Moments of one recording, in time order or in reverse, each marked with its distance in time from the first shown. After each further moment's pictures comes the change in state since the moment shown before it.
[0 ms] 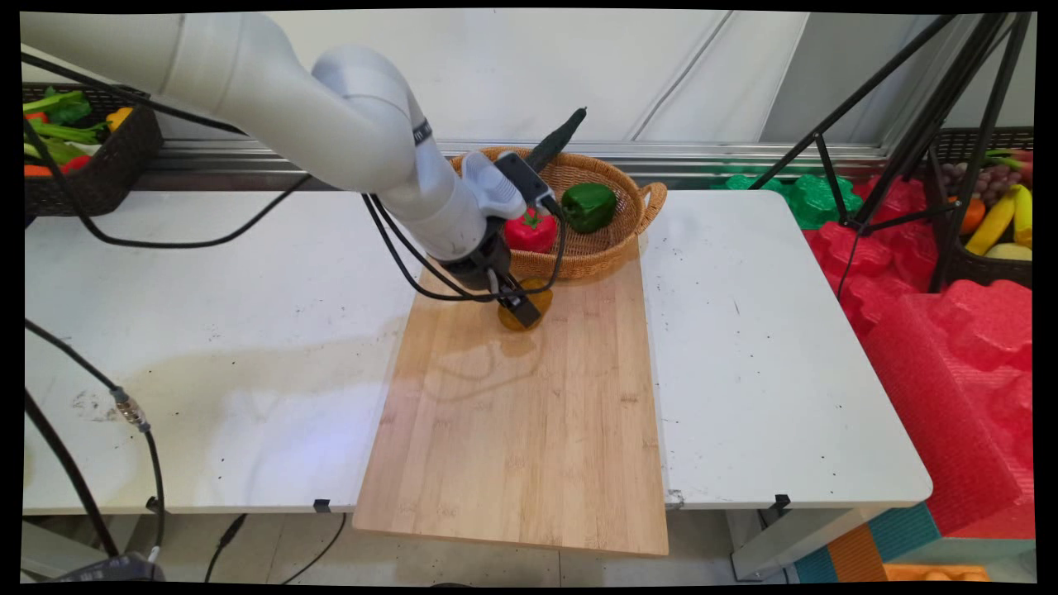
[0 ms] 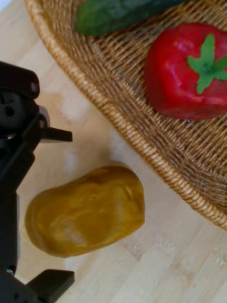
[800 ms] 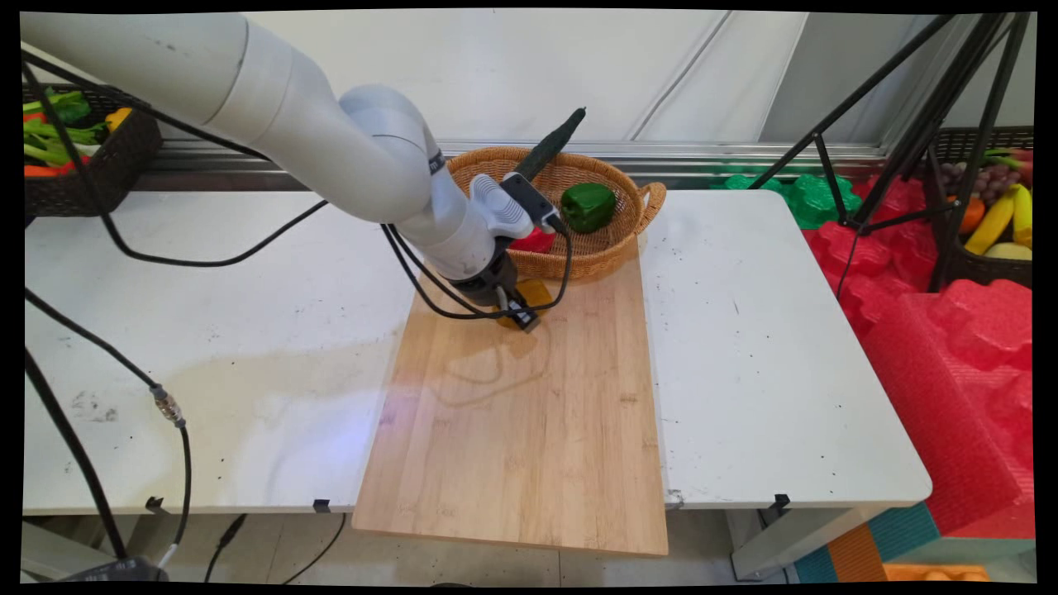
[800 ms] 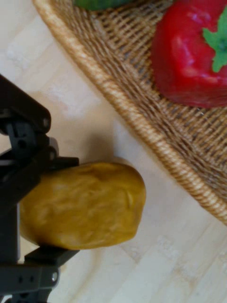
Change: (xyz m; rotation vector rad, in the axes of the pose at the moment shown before) arm -0.006 0.009 0.025 0.002 -0.002 -0.033
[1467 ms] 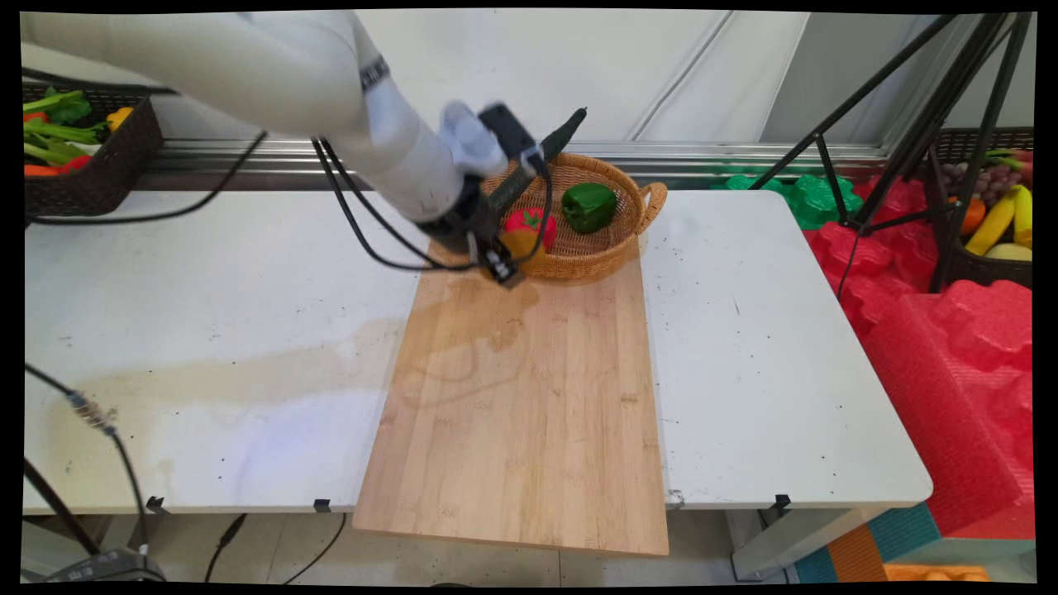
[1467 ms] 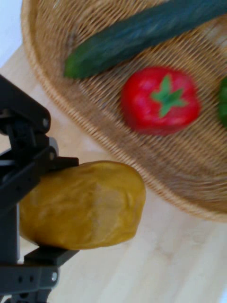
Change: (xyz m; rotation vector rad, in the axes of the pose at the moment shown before) arm 0.012 -0.017 -0.095 0.016 0.072 0.120
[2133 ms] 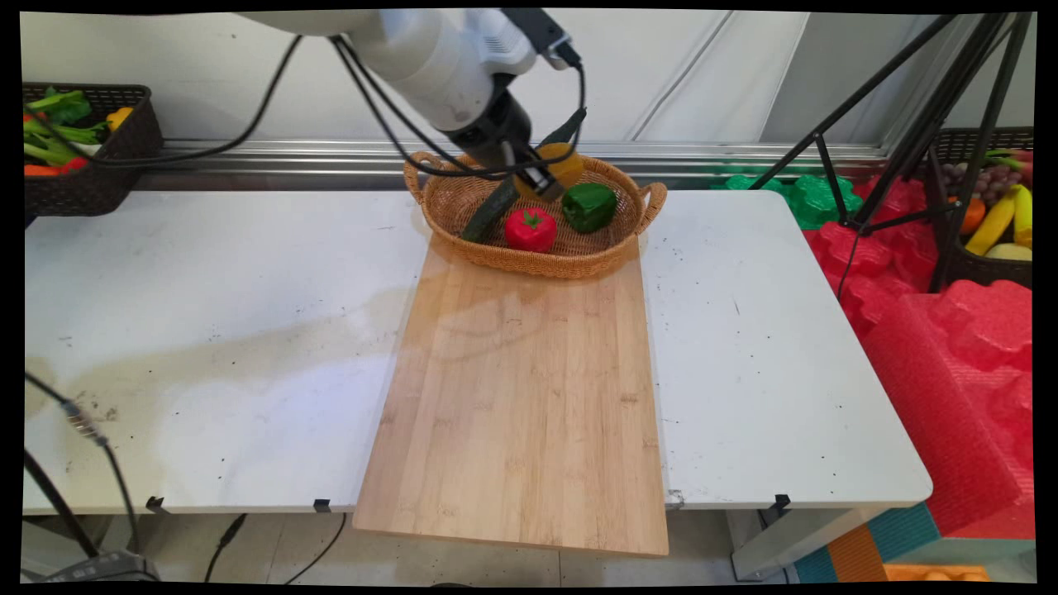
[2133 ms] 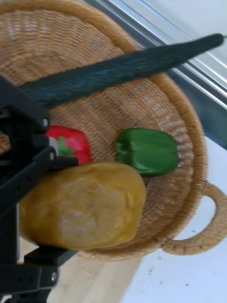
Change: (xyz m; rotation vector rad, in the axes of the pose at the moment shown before) arm 0.063 -0.037 -0.020 0.041 0.143 -0.017
